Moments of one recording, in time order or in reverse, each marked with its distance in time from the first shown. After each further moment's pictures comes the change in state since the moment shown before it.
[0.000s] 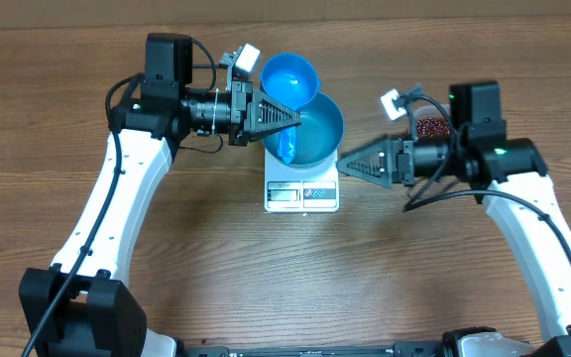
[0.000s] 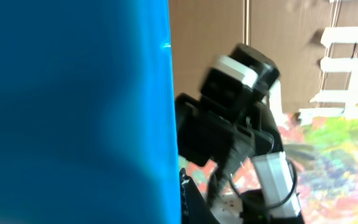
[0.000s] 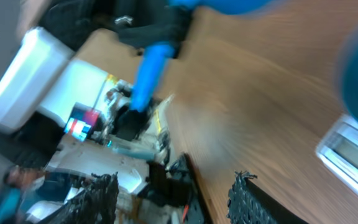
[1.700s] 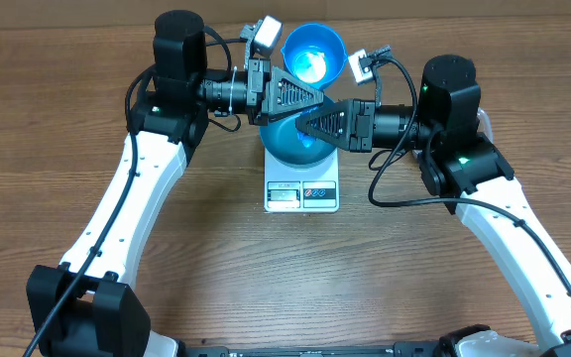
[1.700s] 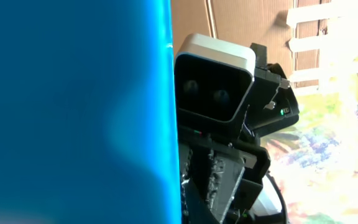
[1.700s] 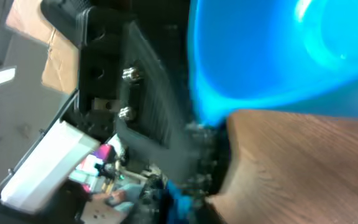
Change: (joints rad) left arm -0.075 0.001 -0.006 0.493 0.041 -0.349; right arm 0.181 0.003 0.000 0.679 0.238 0.759
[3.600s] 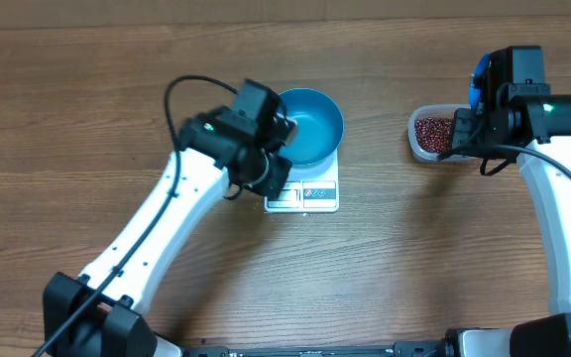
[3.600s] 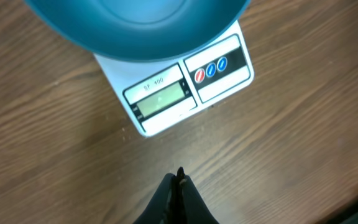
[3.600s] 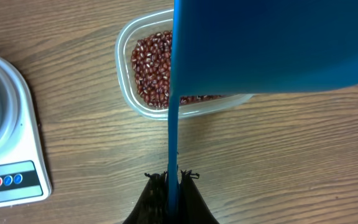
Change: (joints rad) left arm -0.255 -0.026 -0.011 -0.996 -1.225 0.950; right arm -0.313 0.119 0.334 -1.158 1.170 -0.660
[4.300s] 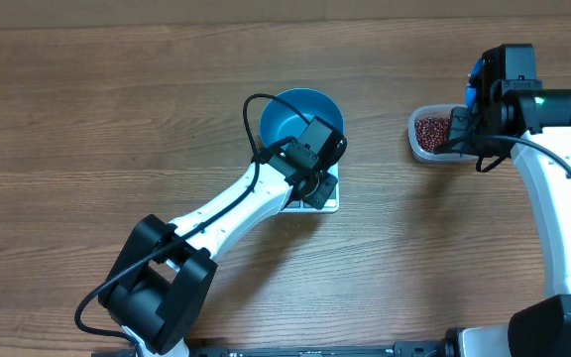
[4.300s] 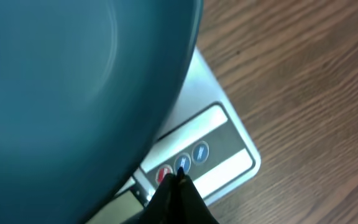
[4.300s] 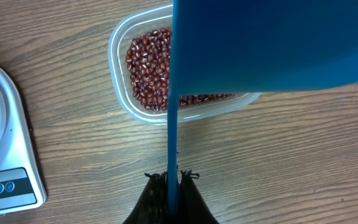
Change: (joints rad) left arm -0.188 0.221 -0.127 0.467 -0.151 -0.058; right arm 0.000 0.043 -0.002 0.017 0.006 0.013
